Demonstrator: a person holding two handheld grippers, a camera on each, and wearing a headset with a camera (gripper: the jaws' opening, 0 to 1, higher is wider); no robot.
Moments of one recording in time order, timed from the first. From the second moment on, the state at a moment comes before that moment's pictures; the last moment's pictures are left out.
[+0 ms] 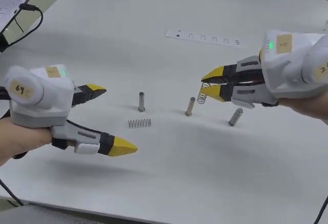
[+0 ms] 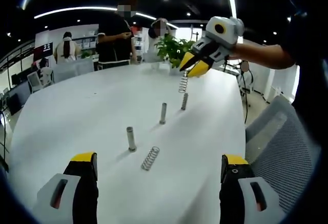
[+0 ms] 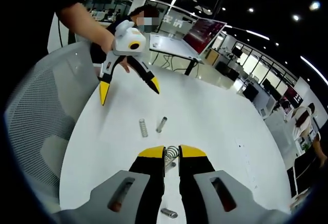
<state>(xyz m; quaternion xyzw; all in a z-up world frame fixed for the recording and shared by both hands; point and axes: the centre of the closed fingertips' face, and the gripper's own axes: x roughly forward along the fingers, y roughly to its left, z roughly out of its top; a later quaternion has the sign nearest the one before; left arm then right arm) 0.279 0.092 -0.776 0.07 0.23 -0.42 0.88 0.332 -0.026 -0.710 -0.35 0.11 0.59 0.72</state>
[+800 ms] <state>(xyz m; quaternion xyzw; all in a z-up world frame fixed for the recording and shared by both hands) 0.278 0.098 -0.778 0.07 0.23 -0.41 0.88 0.365 -0.019 -0.735 -0.33 0.14 0.57 0.74</state>
